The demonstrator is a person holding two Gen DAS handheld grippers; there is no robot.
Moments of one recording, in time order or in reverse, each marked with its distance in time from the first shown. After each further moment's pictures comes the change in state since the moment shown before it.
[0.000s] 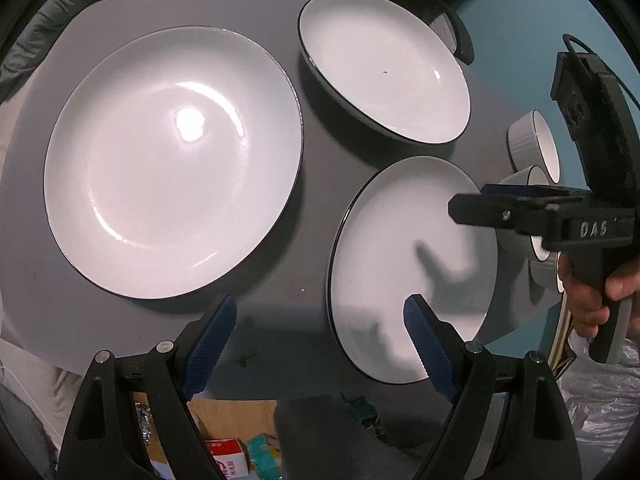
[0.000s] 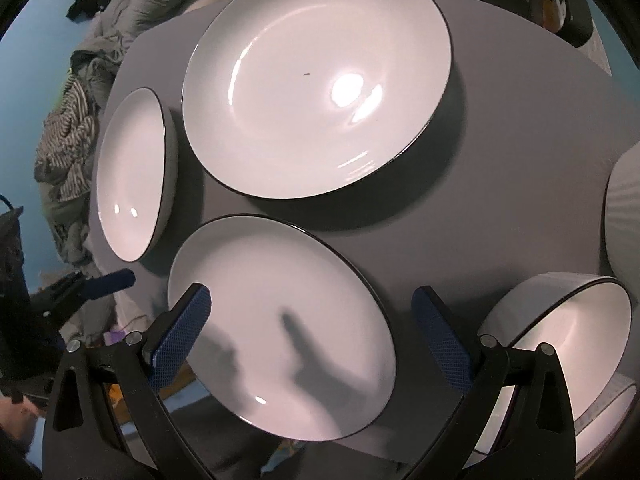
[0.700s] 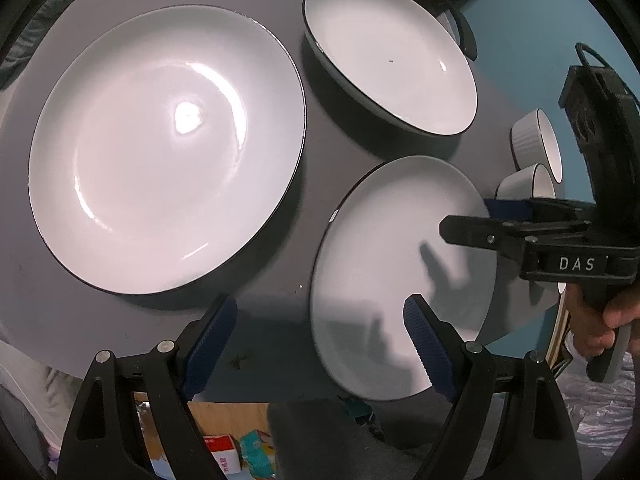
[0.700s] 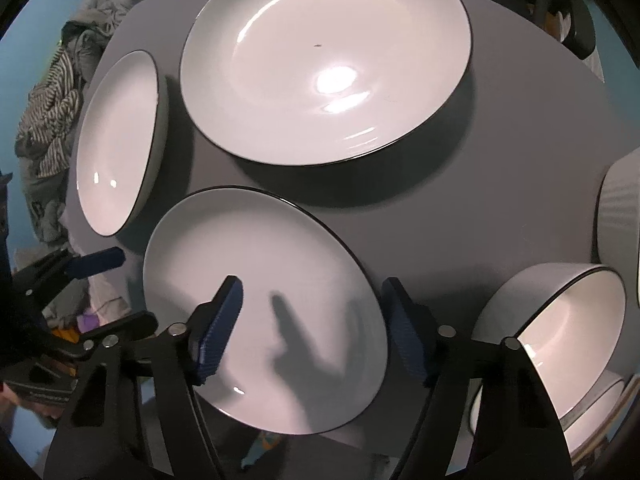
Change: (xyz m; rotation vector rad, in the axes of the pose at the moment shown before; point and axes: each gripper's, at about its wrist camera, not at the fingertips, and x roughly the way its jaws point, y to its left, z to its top) left arm 0.011 0.007 0.000 -0.015 0.019 -0.022; right arm 0.004 -0.003 0.003 -0.046 0.037 -0.080
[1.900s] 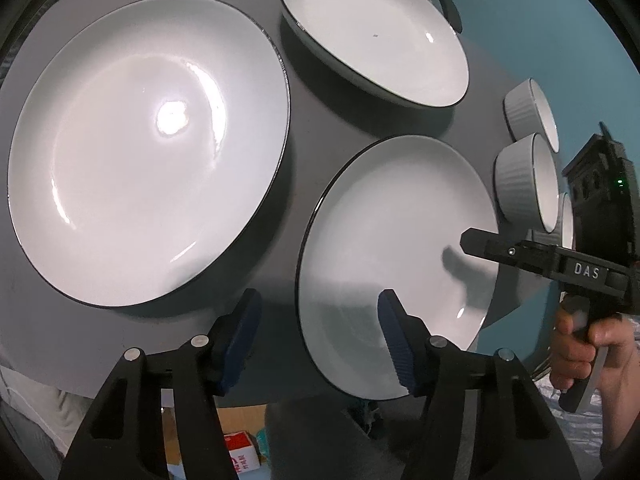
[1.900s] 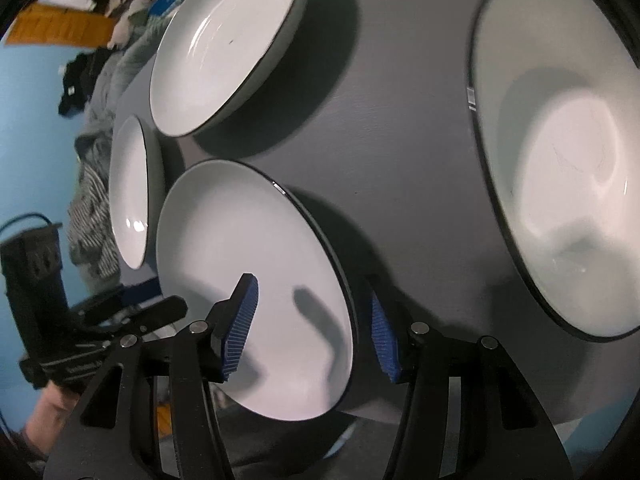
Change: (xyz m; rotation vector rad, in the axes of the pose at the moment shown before) left arm 0.016 -0.009 0.015 0.083 0.050 -0.018; right arm 0.002 -0.073 -0.097 0.386 -0.167 0.283
